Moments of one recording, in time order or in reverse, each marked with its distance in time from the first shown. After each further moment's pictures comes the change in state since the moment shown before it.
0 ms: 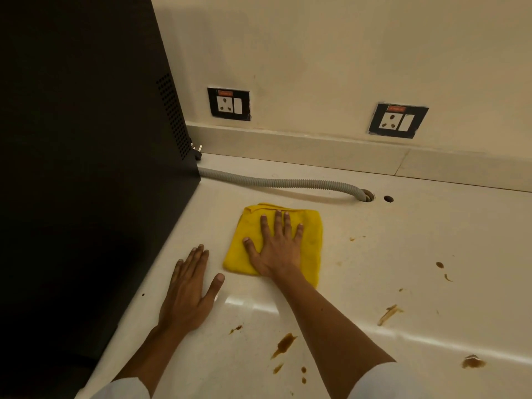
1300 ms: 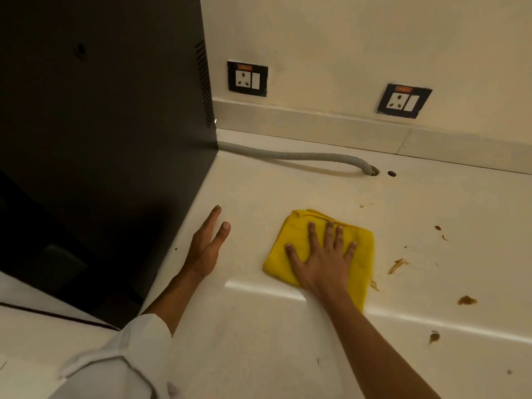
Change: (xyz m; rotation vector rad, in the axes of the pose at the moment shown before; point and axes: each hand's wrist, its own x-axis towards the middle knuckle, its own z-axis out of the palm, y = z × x) left_hand -0.013 -0.012 -0.032 -0.747 -0.030 -0.044; right_hand -0.133 0.016 -0.004 -0.038 0.118 0.262
